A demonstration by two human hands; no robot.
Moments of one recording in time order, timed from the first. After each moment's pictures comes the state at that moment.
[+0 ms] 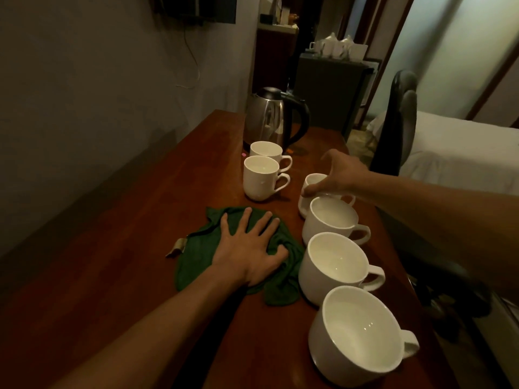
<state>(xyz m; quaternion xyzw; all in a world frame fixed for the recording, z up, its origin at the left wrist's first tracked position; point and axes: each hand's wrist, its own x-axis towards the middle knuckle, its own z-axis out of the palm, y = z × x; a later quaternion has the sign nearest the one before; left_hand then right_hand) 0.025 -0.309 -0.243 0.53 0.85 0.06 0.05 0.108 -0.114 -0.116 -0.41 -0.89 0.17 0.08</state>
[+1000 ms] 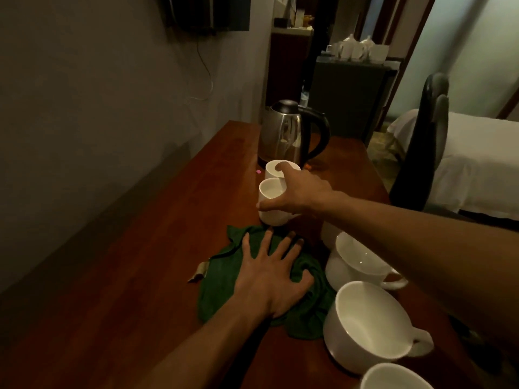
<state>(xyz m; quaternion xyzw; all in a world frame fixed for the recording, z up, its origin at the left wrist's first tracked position) 0.015 -0.283 -0.237 0.52 0.85 0.06 0.06 0.008 -0.136 -0.134 -0.27 -0.95 0.14 0.06</state>
